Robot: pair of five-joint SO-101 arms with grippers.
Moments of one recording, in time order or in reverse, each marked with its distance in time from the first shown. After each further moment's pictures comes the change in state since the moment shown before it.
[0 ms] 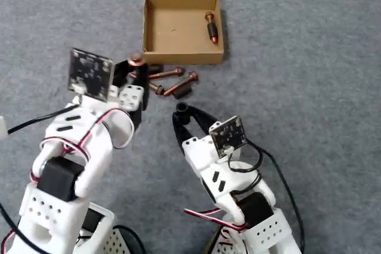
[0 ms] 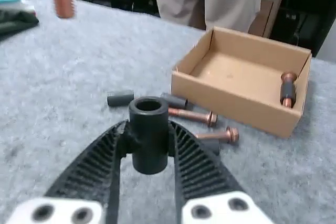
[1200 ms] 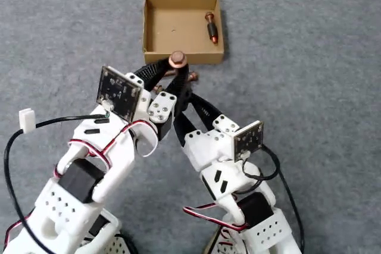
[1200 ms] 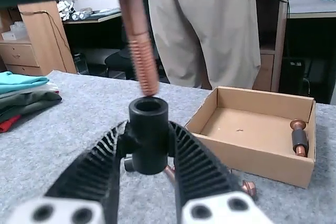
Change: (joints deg) left arm 10.5 1.2 3.9 -12.6 0.0; right arm 0.0 0.0 0.0 -12.6 -7.8
